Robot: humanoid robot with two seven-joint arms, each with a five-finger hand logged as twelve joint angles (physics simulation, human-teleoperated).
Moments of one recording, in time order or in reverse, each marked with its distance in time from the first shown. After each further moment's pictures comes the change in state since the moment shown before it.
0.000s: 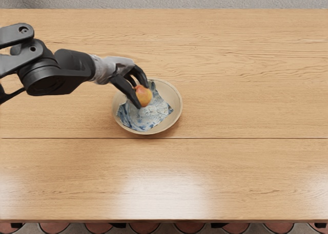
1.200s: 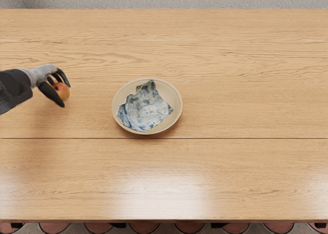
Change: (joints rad) left arm 0.146 0.239 0.107 0.010 0.366 0.178 0.003; right arm -0.006 0.000 -0.001 0.003 0.000 0.000 0.001
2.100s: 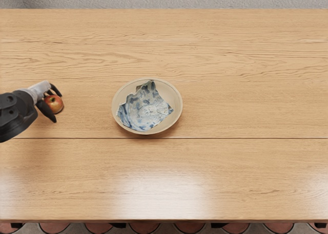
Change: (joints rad) left arm 0.152 -0.104 0.009 0.163 0.180 0.101 -0.002; right arm 0.000 0.000 0.000 0.000 0.000 0.000 0.000
